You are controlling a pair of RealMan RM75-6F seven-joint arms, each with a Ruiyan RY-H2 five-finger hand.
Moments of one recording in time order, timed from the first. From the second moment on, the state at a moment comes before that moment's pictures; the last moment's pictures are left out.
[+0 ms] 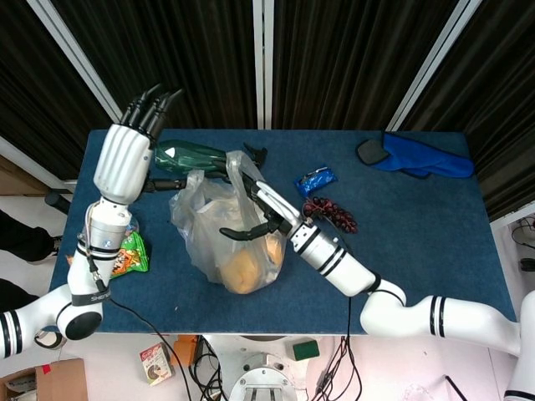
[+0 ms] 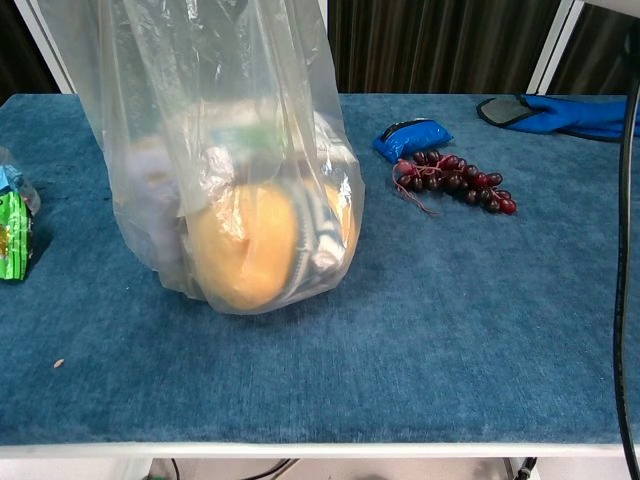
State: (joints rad) left arm -0.71 -1.15 -0.49 -1.92 1.25 1.32 0.15; right arm 0.96 -1.45 0.48 -1.74 -1.27 0.81 0.95
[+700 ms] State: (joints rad) left arm -0.74 -1.13 -0.52 -1.95 1.09 1.28 0.13; right arm 0.97 -1.45 0.46 -1.75 -1.29 0.81 0.95
